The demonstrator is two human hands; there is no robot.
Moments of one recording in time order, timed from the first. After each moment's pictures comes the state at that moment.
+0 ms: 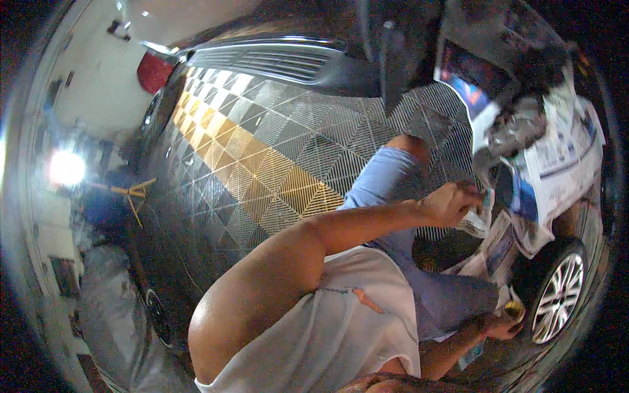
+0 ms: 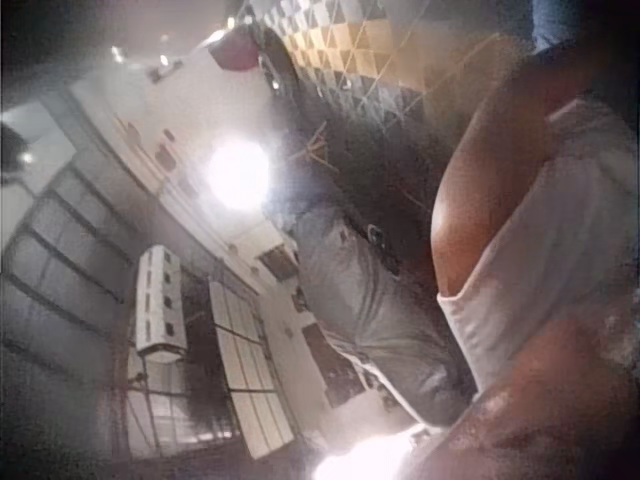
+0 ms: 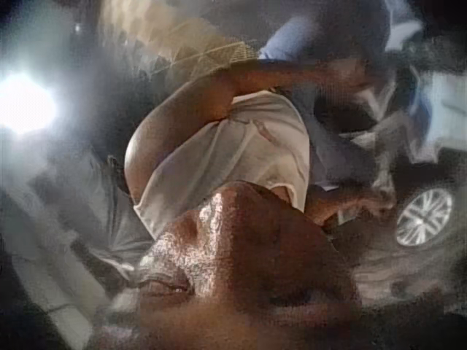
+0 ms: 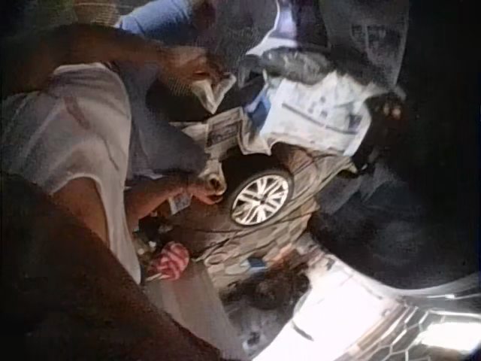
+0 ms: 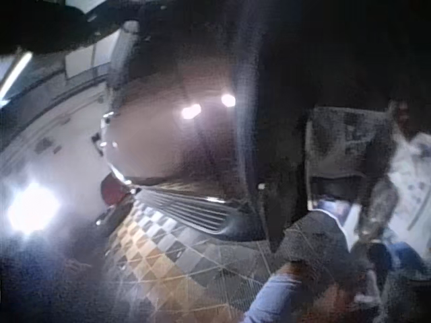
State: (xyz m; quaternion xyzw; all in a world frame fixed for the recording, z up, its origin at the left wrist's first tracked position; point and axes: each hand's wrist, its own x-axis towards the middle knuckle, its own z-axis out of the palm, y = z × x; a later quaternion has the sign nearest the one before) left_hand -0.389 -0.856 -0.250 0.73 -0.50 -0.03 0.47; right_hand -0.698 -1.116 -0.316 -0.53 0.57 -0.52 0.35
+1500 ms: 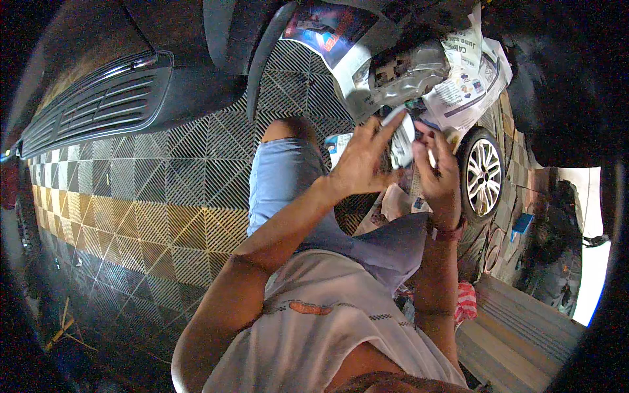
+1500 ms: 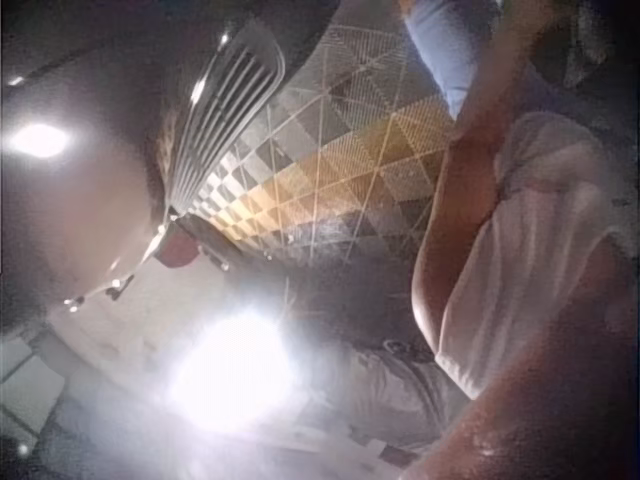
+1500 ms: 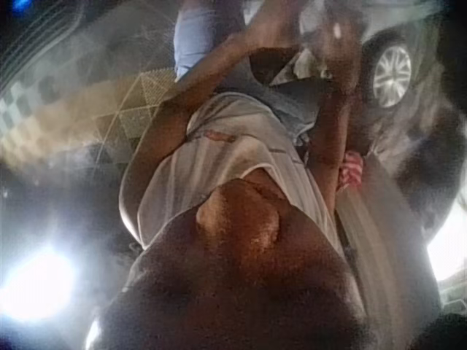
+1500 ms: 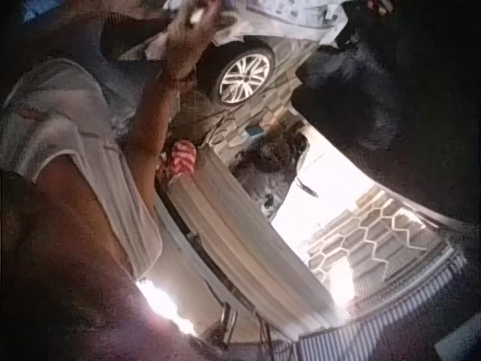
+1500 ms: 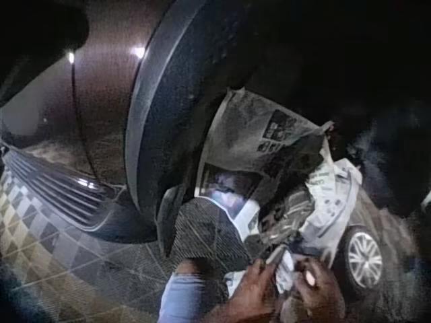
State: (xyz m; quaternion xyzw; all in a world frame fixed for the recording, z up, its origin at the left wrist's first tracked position) left_hand -0.325 -0.837 -0.221 0.66 -0.45 -0.08 0.60; right_hand -0.436 -0.964 -0.132 -0.92 0.17 -0.21 0.28
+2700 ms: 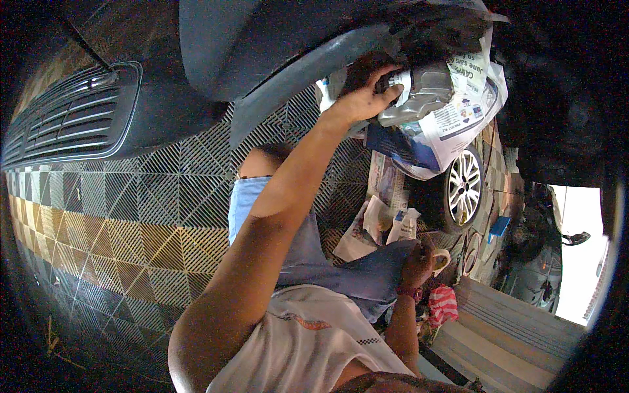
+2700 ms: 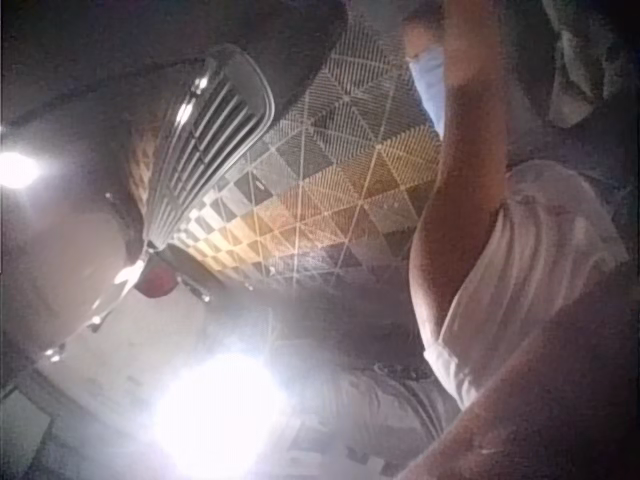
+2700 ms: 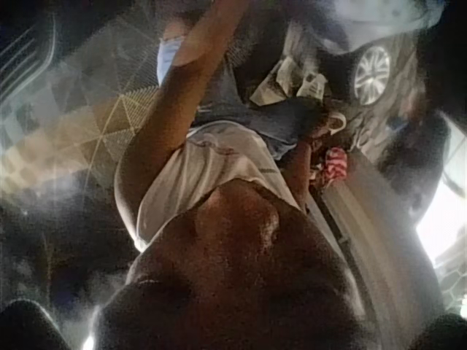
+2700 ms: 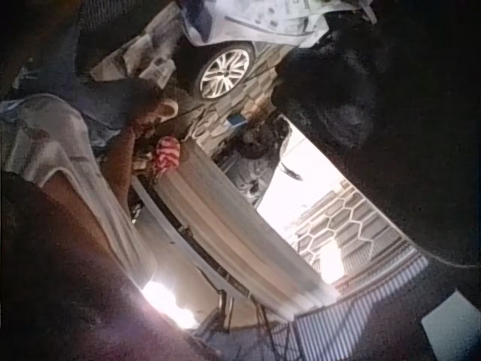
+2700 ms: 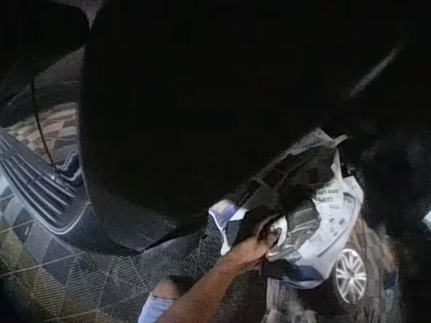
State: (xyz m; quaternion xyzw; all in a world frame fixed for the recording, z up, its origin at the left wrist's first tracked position) left_hand -0.173 -0.973 -0.287 0.60 -0.43 0.08 0.68; right_hand -0.669 -0.976 -0.278 -0.87 0.44 -0.23 0.02
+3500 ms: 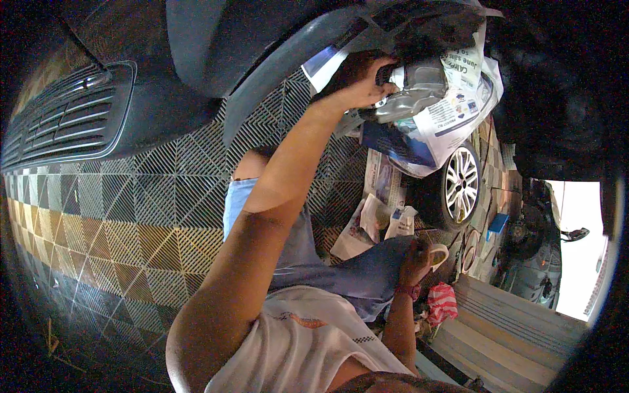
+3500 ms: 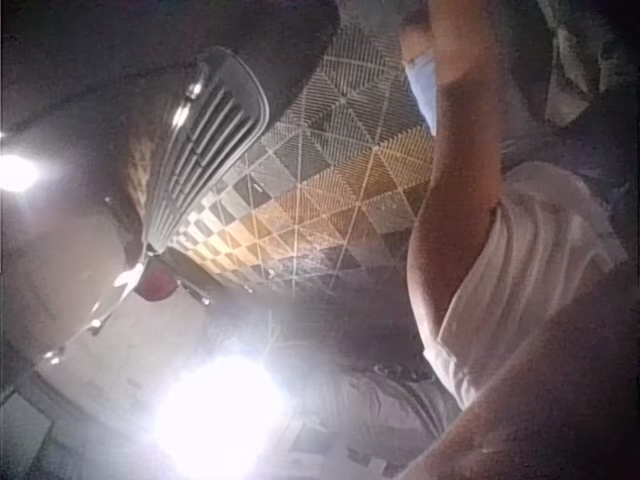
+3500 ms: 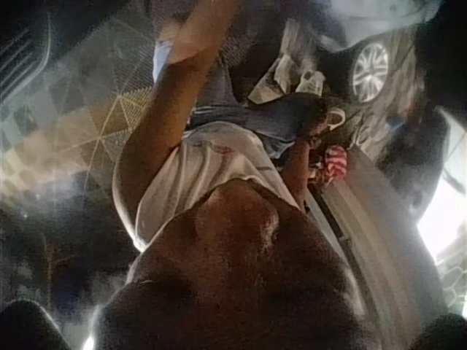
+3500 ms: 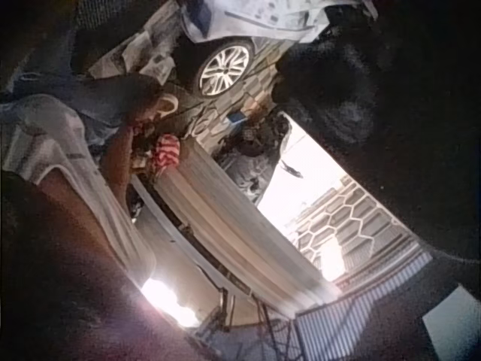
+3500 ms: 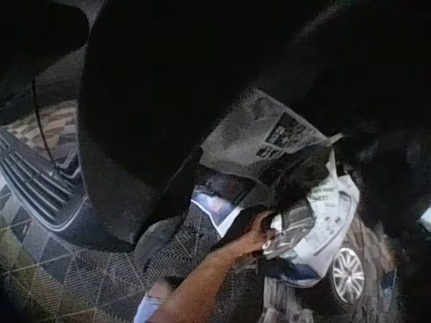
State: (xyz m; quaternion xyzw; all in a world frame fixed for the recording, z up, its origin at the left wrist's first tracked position) left_hand -0.159 -1.002 -0.303 0.62 -0.43 0.00 0.66; right_hand -0.662 -0.971 -0.272 -0.86 0.44 -0.25 0.02
